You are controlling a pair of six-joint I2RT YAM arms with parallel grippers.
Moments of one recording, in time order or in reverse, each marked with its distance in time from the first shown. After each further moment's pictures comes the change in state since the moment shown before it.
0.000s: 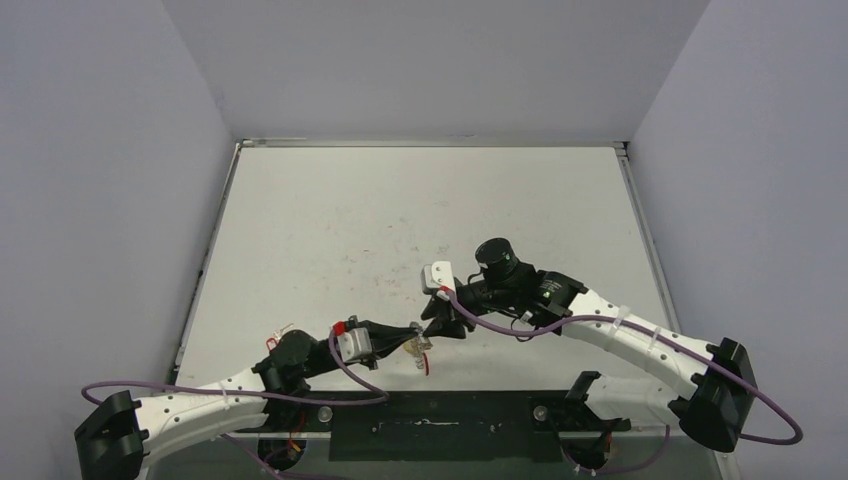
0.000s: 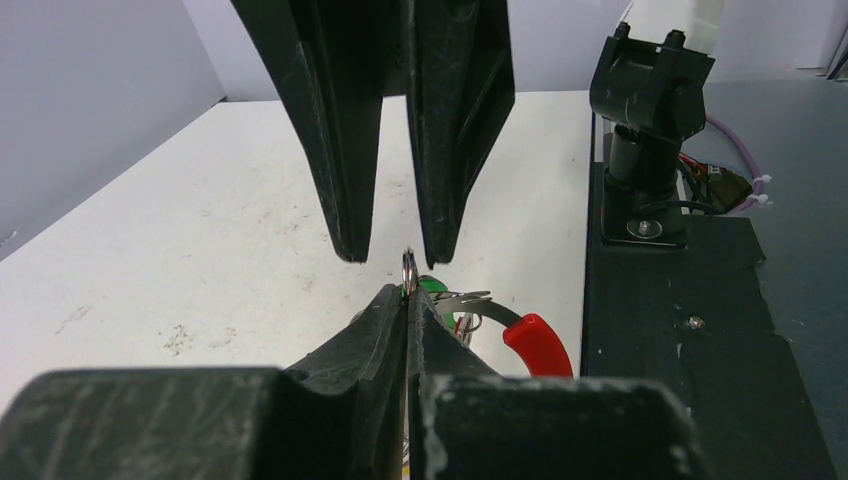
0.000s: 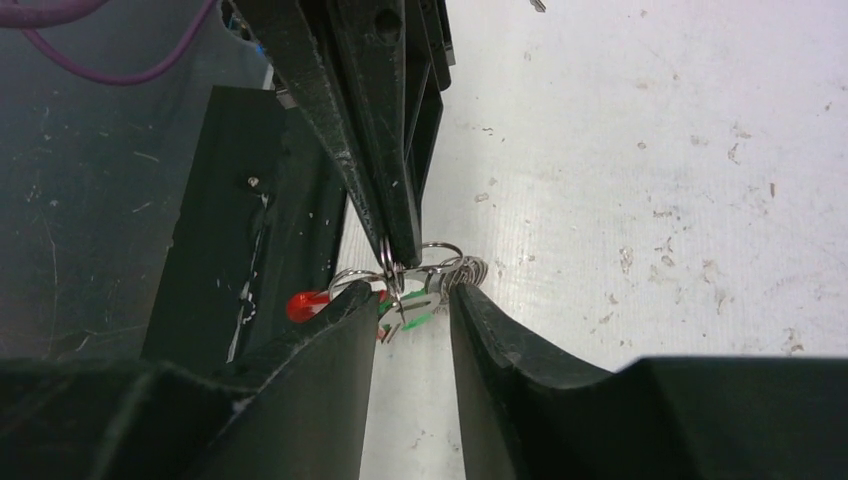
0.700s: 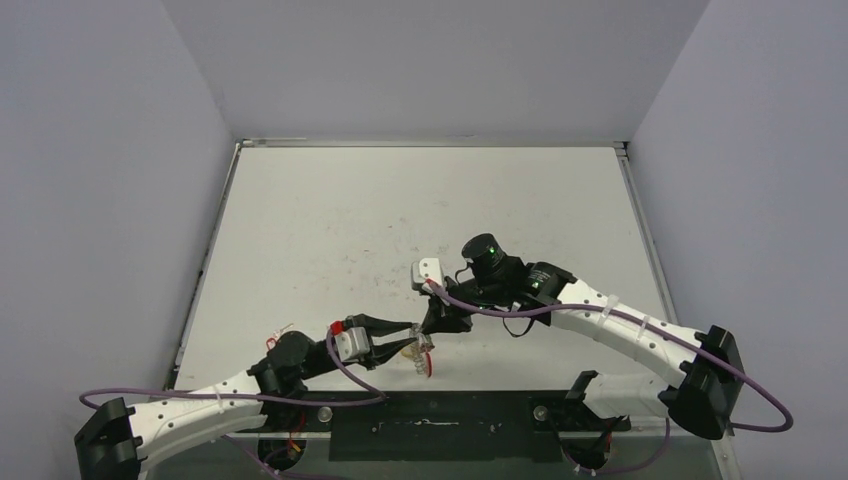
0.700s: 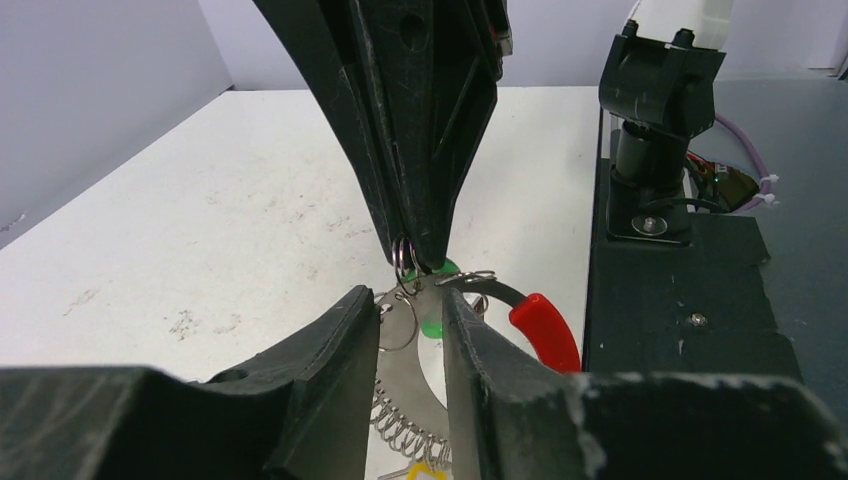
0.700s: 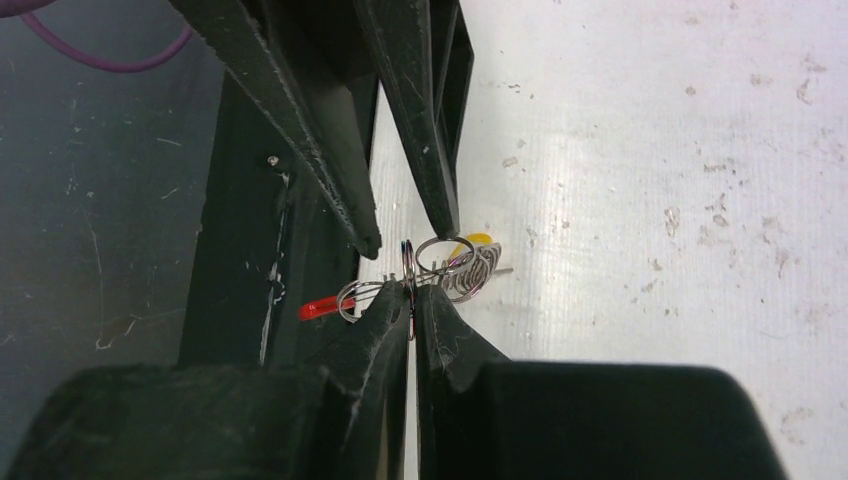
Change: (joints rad) left arm 0.000 -0.042 -0.007 -0.040 -0.018 -0.011; right arm 0.014 0.087 0.059 -0.077 -0.002 0.045
